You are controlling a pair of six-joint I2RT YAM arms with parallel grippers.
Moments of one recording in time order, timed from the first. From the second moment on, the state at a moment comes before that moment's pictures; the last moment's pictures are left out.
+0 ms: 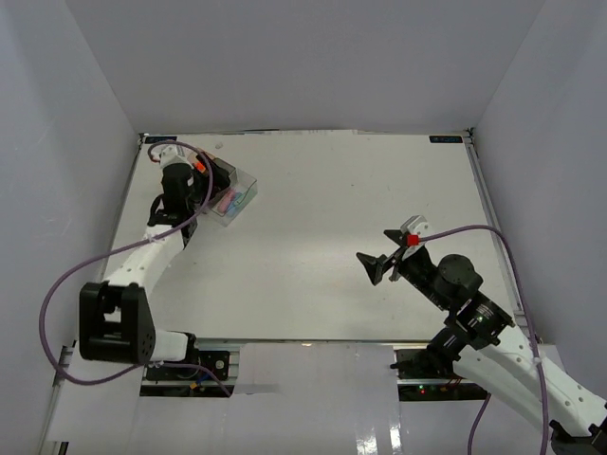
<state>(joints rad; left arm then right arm) -0.10 1.43 0.87 0.19 -0.09 -0.65 0.77 0.45 0.45 -0.04 -0.02 -0.04</state>
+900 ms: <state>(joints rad) -0.10 0.42 0.80 -0.53 0.07 -0.33 0.77 0.20 0.56 -0.41 0.57 0.02</state>
